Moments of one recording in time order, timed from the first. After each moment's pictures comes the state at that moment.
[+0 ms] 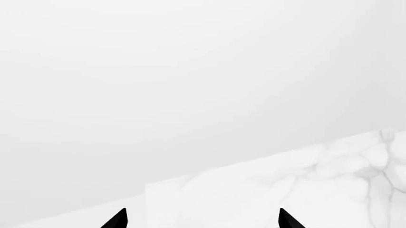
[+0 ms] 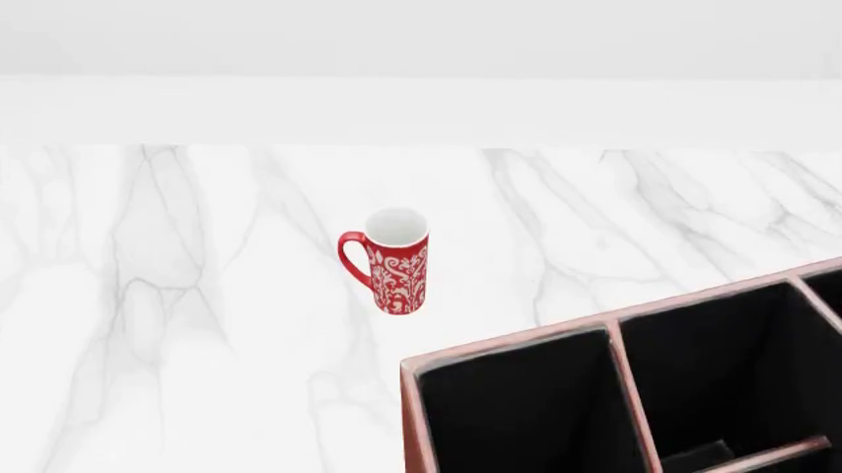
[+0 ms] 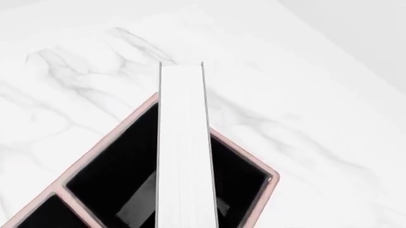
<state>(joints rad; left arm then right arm) 0.61 -0.12 -0.91 0.60 -0.40 -0.18 -0.60 1.44 0.94 -0.42 0.49 1.76 1.38 1.27</state>
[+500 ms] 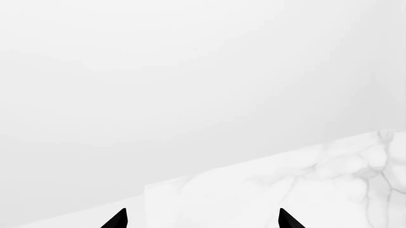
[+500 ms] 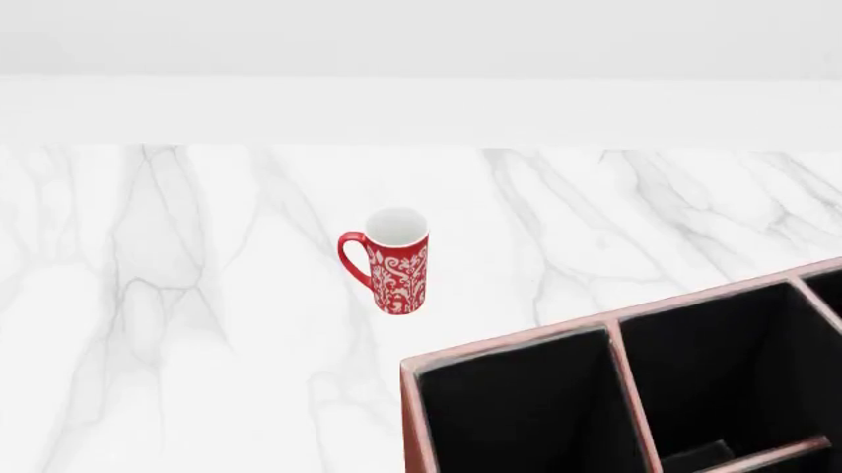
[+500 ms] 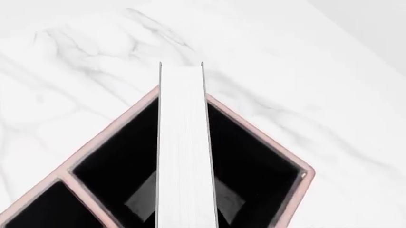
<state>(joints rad) 0.62 -0.12 -0.90 0.60 -0.40 -0.18 -0.60 1.36 0.92 -0.46 0.48 1.69 1.31 1.14</state>
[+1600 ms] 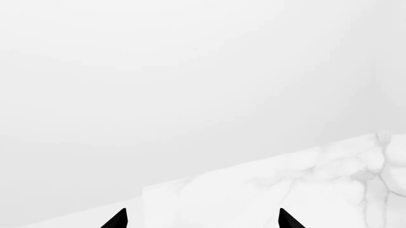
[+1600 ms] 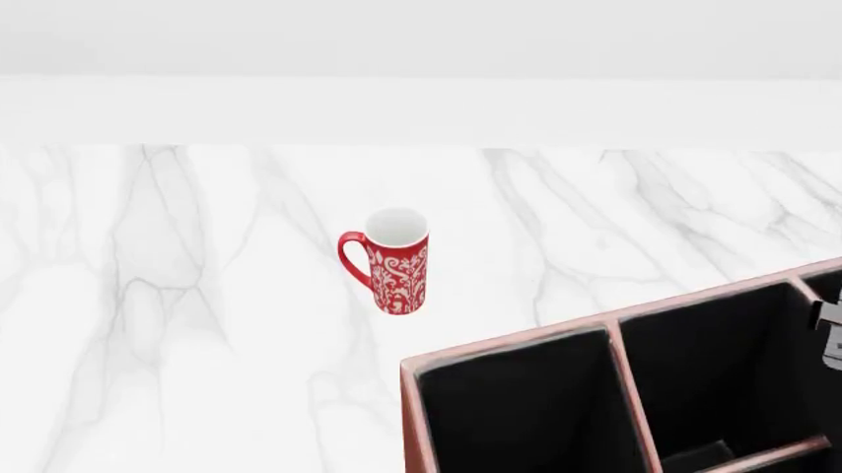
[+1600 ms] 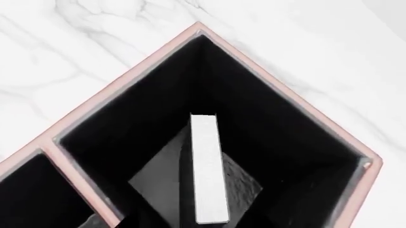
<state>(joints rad) 0.62 -0.12 -0.90 0.61 -0.40 -0.17 -0.60 1.28 0.88 -0.54 0.55 1.57 1.26 0.95</state>
